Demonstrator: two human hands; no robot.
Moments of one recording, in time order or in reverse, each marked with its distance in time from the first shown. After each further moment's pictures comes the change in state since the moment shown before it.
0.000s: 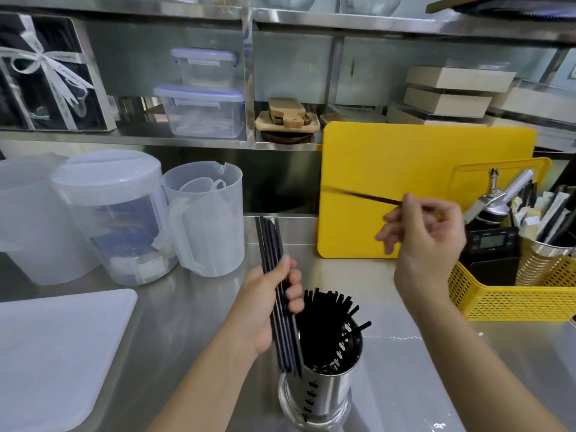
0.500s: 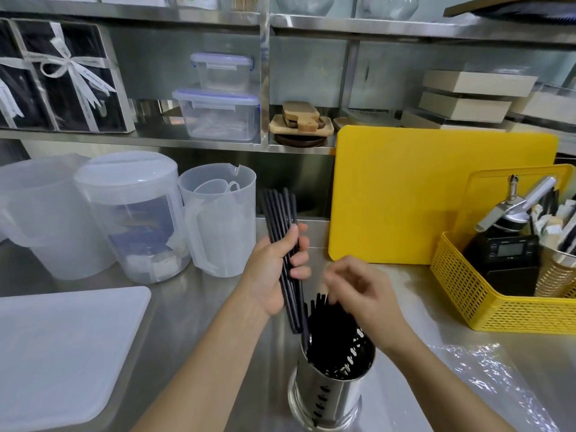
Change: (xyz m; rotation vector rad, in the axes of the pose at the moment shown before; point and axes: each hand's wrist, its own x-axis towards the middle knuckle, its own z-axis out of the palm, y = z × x) left_hand 0.022 0.028 0.006 -0.128 -0.072 0.079; right_hand -0.053 0.034 0.001 -0.324 -0.728 0.156
